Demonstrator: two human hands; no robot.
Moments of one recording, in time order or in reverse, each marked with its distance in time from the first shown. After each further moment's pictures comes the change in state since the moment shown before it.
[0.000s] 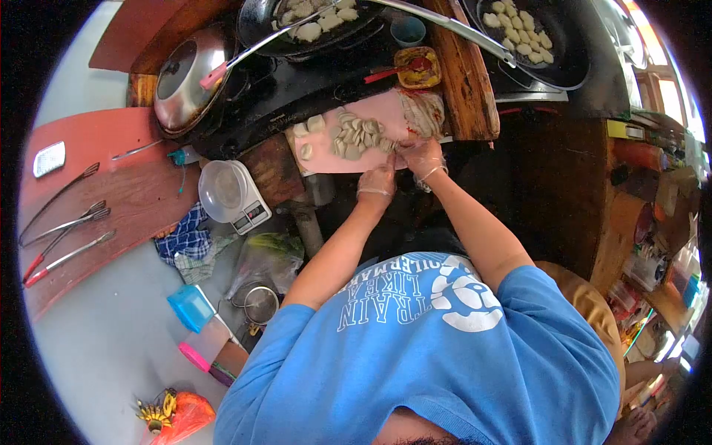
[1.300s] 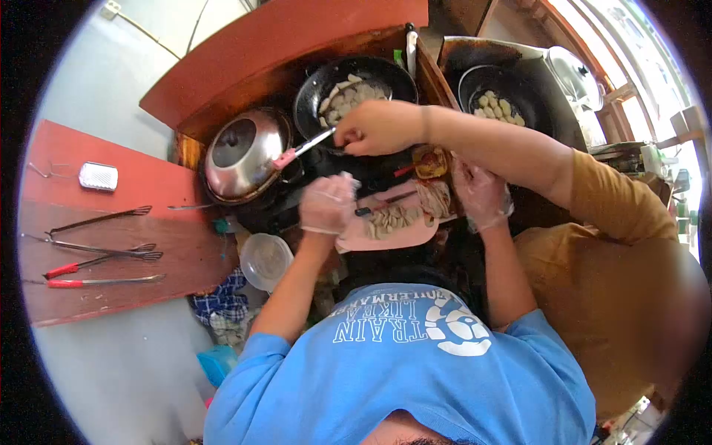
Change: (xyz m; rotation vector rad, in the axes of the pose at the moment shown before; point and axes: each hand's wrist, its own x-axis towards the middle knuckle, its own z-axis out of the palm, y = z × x) left_hand 0.022 -0.091 -0.264 0.318 0.838 0.508; right_hand -0.054 -0.320 -0.179 0.100 -0.042 -0.593
